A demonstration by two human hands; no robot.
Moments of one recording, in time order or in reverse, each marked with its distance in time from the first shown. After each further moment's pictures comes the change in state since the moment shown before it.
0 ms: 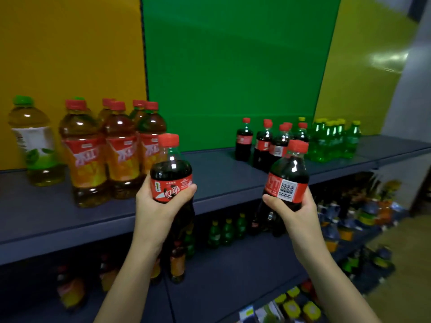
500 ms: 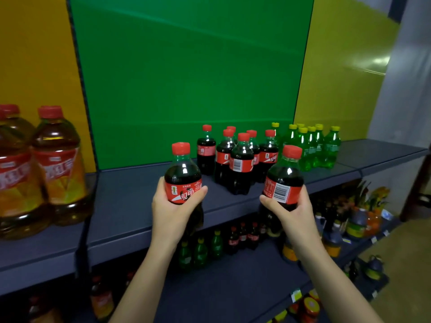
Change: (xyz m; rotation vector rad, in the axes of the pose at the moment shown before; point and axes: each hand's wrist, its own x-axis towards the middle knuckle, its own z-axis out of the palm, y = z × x) left_hand 0.048 -0.074 0.170 0.038 0.010 -0.058; right_hand 0.124 0.056 -0.109 -0.108 0.027 -0.034
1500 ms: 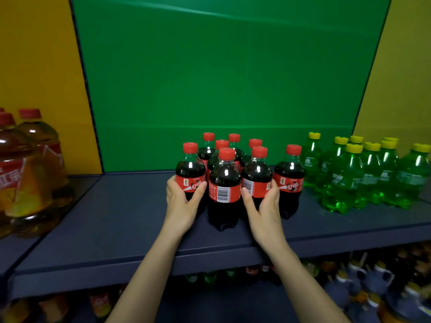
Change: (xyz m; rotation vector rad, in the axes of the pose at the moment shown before) left_hand 0.103 -0.076 0.096 0.443 0.122 -0.130; right_hand 0.158 0.096 0.040 -0.142 -0.278 -0.089
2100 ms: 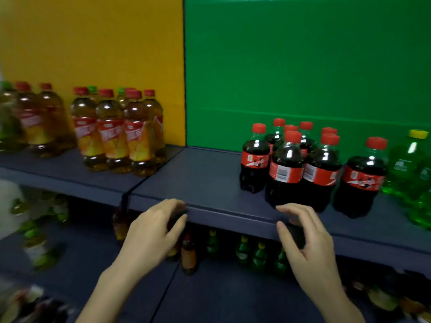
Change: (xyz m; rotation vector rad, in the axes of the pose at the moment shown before) left_hand -0.156 0.009 -0.121 0.884 0.179 0.136; right_hand -0.081 -0.011 -0.025 -0.001 -0.287 -0.388
